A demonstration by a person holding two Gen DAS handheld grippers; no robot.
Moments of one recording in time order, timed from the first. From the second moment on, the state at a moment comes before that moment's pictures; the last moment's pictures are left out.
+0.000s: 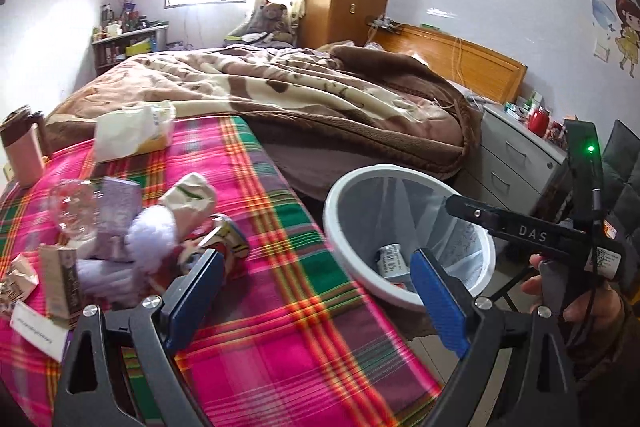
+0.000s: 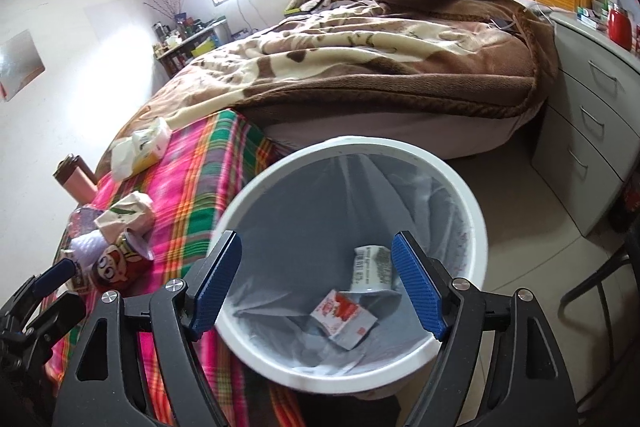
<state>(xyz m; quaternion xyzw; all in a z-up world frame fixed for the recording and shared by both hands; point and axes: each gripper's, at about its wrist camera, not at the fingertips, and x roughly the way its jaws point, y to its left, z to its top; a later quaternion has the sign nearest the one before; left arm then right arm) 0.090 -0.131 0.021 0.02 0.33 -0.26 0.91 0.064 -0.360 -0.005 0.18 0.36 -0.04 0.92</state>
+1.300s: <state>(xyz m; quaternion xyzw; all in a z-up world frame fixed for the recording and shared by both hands) 0.110 0.111 -0.050 -0.16 0.41 -0.01 0.90 0.136 -0.202 -0.031 0.19 0.42 0.06 0.89</state>
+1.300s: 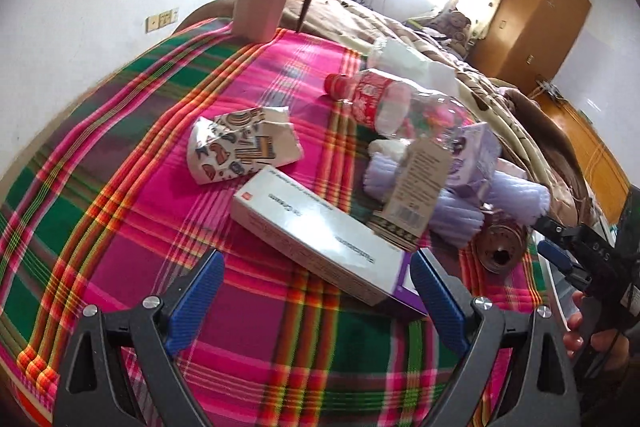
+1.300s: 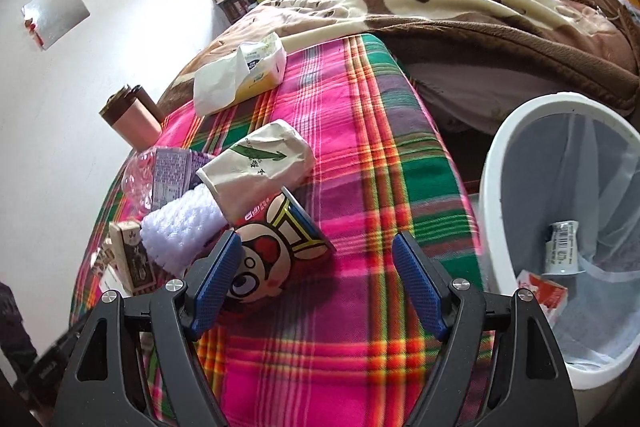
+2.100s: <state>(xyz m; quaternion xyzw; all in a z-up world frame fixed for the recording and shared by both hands) 0.152 0.088 -0.059 -0.14 0.46 0.00 0.88 0.127 -0.170 -0.036 0.14 0.45 0.09 0.88</state>
